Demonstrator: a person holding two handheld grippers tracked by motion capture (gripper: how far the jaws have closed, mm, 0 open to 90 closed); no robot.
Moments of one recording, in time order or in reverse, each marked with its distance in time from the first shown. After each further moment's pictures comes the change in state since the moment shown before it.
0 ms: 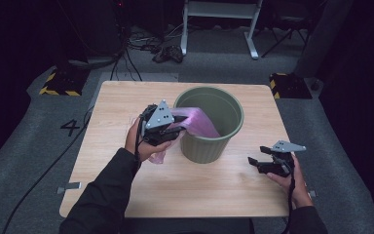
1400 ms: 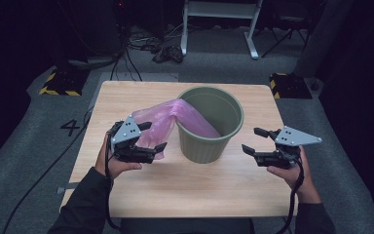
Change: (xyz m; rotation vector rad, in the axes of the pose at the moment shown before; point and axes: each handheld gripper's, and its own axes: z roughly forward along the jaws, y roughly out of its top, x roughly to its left) left arm 0.003 -0.066 -0.055 0.012 0.021 -0.158; right arm 0.059 0.095 -0.058 -0.228 0.096 -0.210
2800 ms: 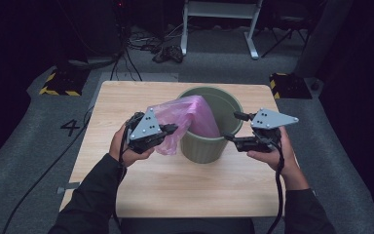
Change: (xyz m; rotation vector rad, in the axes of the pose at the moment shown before) left arm -0.015 0.049 0.024 -0.008 -0.070 0.255; right arm 0.020 0.071 0.040 0.020 0.009 -0.137
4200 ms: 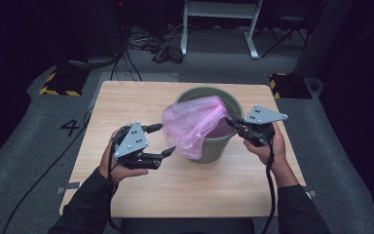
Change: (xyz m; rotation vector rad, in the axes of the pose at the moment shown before) left arm -0.023 -0.021 -0.039 -0.094 0.073 -0.104; right arm -0.012 -0.017 0.021 0.052 -0.079 0.027
